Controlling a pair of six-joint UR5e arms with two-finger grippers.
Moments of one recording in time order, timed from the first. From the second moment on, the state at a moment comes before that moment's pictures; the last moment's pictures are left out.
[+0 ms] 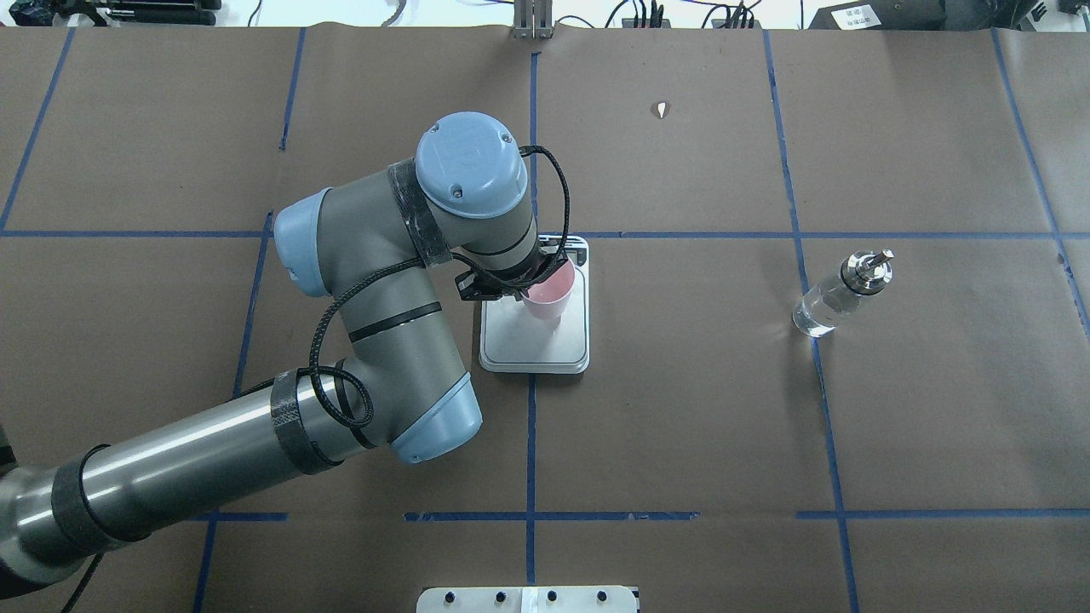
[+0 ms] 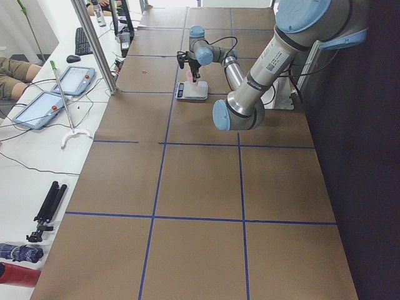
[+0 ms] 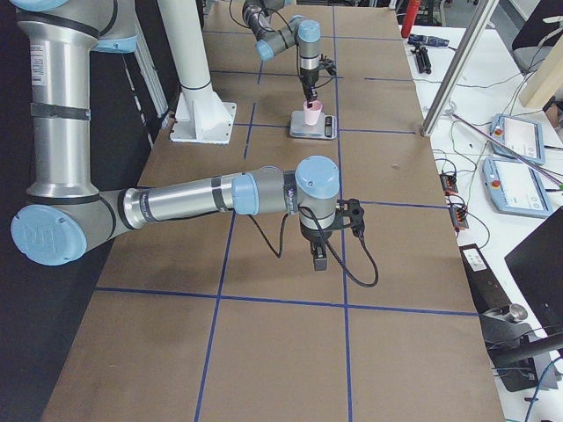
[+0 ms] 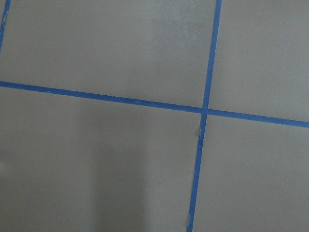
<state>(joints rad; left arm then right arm) -0.55 -2.44 -1.54 -1.58 -1.90 -1.56 1.56 -1.63 1.85 -1.66 2.37 -0.03</state>
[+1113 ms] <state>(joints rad) -0.55 -2.37 -1.64 -1.57 -1.90 -1.52 1.56 -1.62 1.86 -1.66 2.37 -0.03</state>
